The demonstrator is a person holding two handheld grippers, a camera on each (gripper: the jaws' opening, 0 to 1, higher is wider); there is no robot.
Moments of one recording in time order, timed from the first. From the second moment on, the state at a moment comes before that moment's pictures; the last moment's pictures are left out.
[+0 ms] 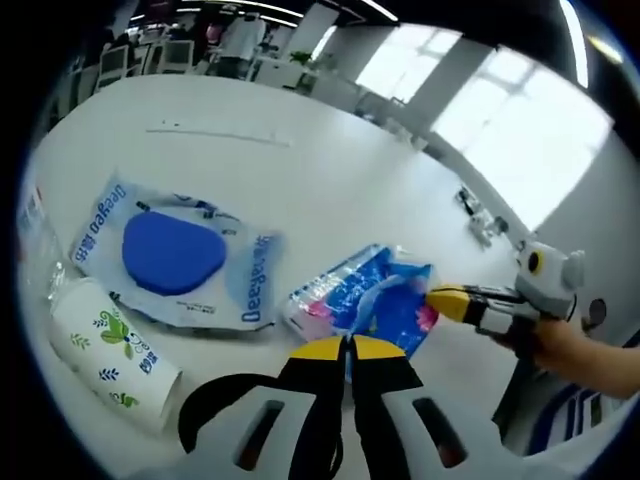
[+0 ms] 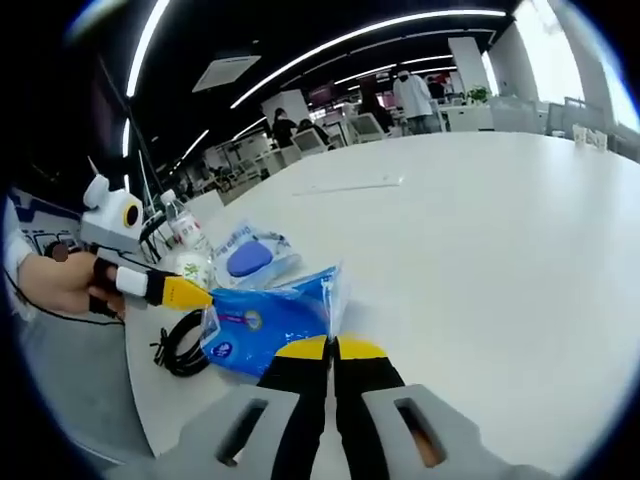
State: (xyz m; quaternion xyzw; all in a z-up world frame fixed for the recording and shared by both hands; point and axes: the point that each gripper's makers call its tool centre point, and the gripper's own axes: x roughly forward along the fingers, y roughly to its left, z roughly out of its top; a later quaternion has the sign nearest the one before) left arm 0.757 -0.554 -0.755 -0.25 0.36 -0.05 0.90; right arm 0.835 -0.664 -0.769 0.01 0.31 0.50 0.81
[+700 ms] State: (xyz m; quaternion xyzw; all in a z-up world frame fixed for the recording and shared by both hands) left arm 0.809 -0.572 -0.727 -0.15 0.34 -0.09 0.92; right arm 0.864 -0.691 -0.750 0.03 0.29 0.46 0.84
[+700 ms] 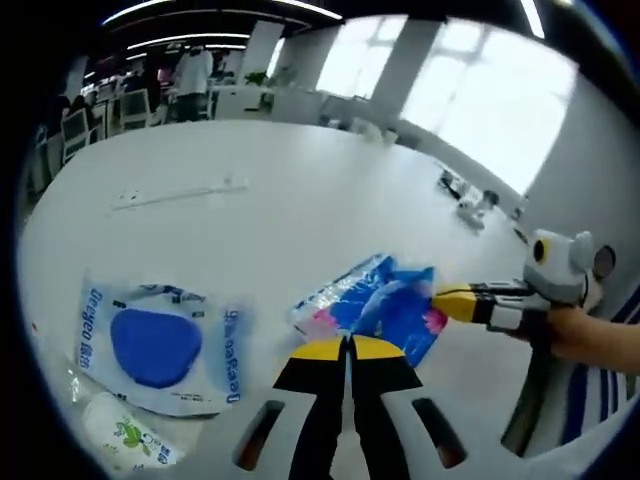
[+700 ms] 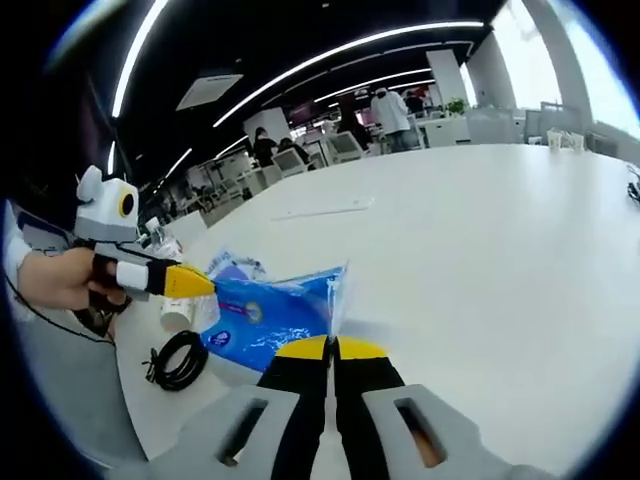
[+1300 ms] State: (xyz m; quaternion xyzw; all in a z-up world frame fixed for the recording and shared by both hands) left arm 0.840 -0.579 -0.722 -0.12 0.34 -0.11 0.93; right arm 0.882 -0.706 -0.752 0.04 0.28 0.44 0.85
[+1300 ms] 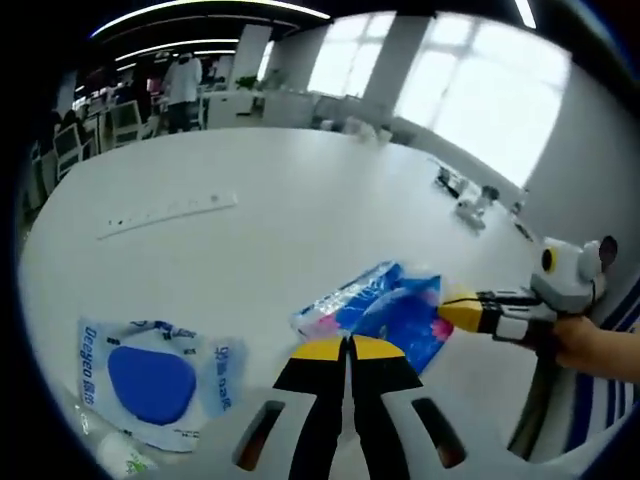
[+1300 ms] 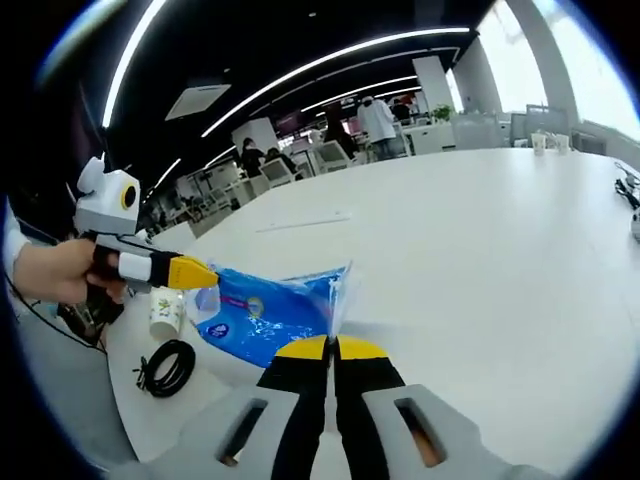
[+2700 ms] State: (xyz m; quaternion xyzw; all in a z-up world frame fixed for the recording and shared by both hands) left arm 0.875 -0.604 -0.770 -0.04 0.39 -0.13 0.91; right arm 0.920 -0.729 -0.790 0.01 0.31 0.39 0.87
